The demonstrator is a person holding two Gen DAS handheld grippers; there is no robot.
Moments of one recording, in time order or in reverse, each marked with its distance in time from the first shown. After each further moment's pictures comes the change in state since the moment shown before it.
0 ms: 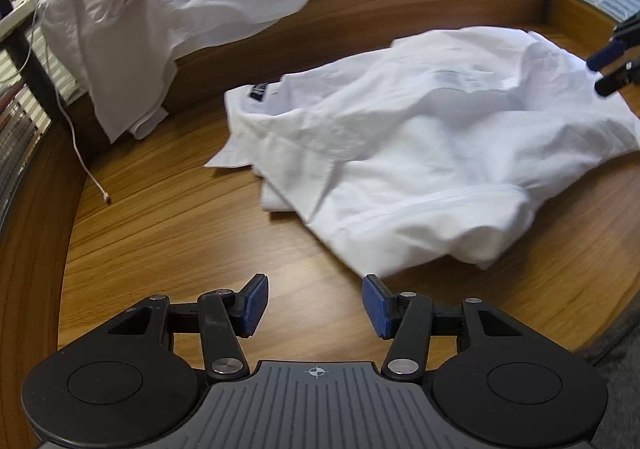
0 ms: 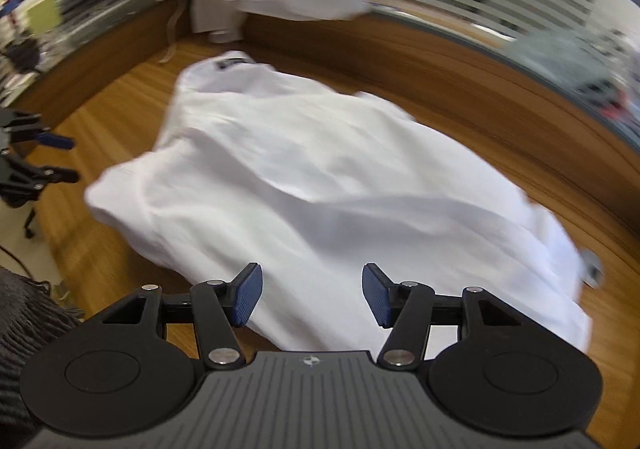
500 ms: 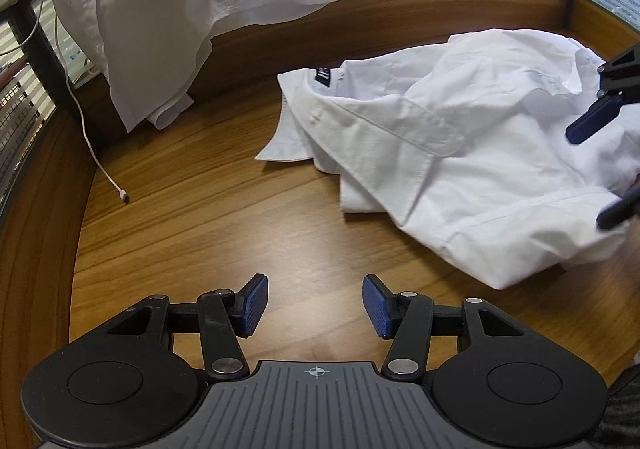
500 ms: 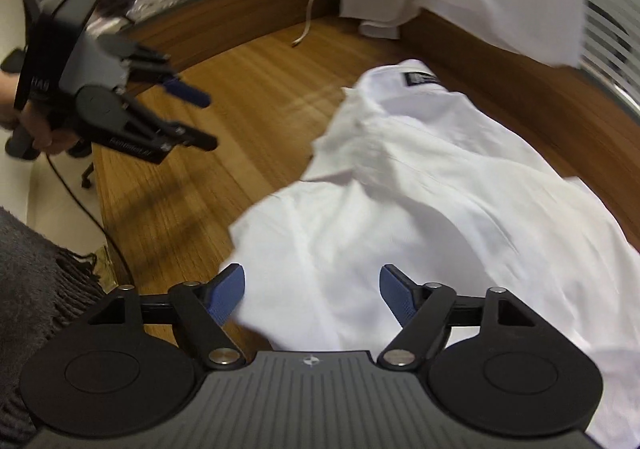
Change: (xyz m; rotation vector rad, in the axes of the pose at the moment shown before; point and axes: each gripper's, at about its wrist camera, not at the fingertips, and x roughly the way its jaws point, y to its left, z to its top) left arm 0.042 0.077 0.002 0.008 -0.006 -0.023; right arm 0.102 0.156 0.071 -0.239 0.048 0.177
